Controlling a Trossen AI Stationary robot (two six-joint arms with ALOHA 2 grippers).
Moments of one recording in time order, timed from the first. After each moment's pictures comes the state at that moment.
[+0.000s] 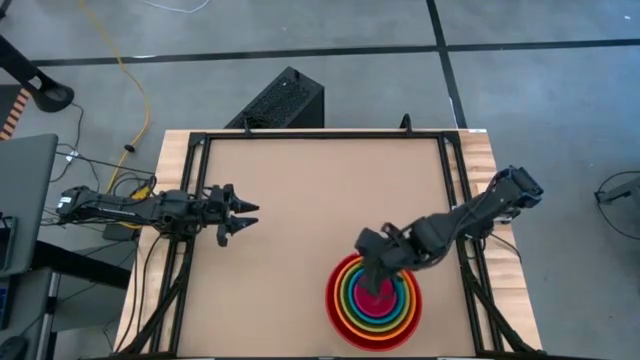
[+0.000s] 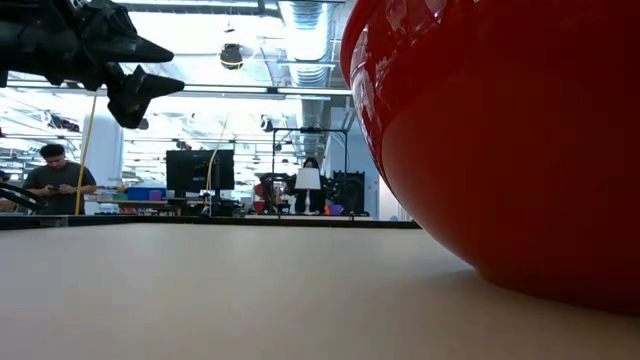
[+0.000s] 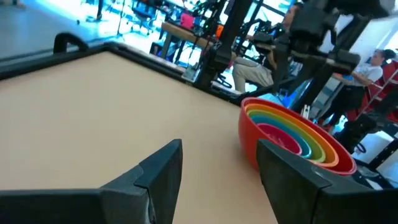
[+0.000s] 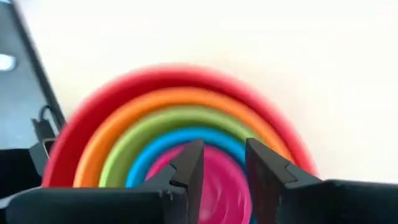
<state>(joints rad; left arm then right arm) -0.08 0.36 0.14 0.23 -0.14 -0.39 0.49 1.56 1.44 -0.96 0.26 0.96</state>
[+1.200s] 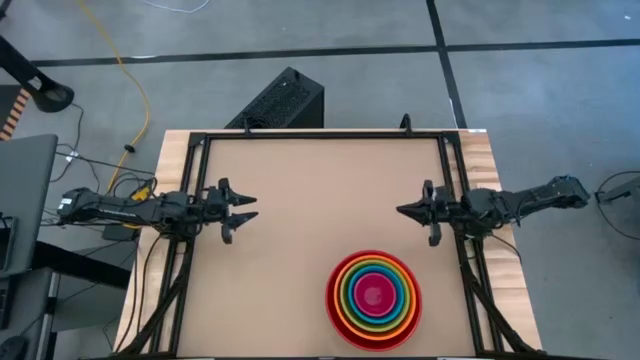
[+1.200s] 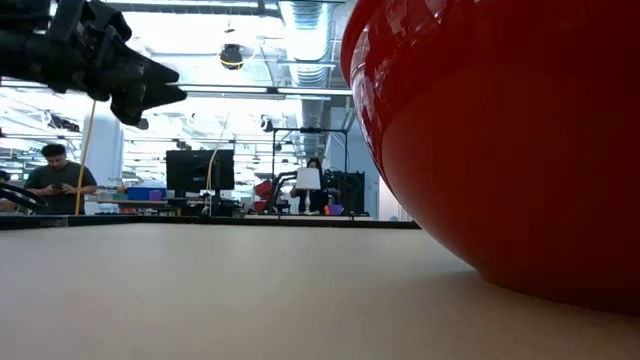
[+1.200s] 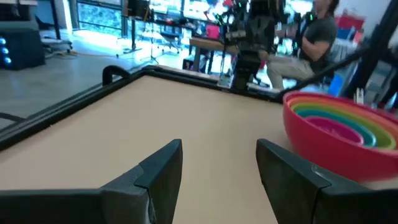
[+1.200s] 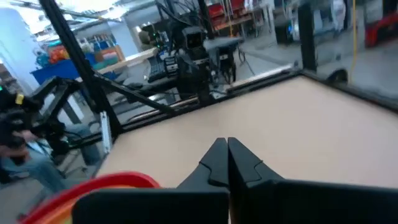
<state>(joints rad) -0.08 0.33 0.10 0.23 -0.27 -0.15 0.23 0.34 0.22 0.08 0.29 0.31</state>
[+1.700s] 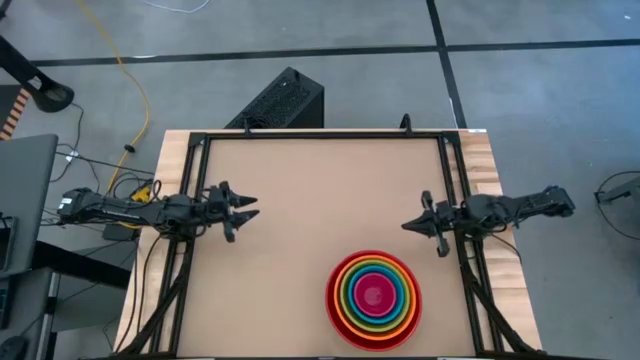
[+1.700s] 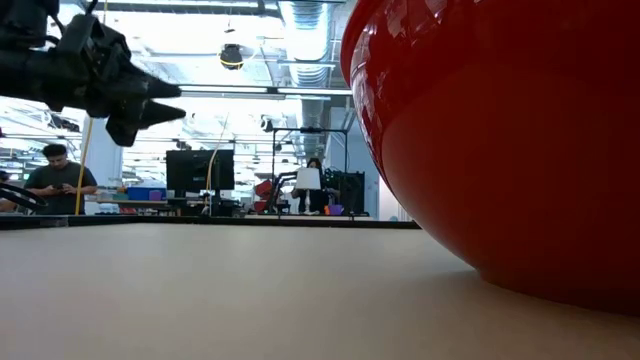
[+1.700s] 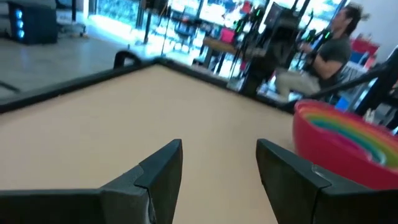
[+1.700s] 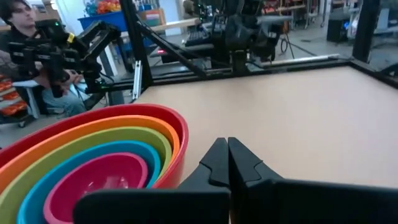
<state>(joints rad) -0.08 0.33 0.01 0.34 -0.33 -0.28 0.21 0.05 0.07 -0.10 0.08 0.16</state>
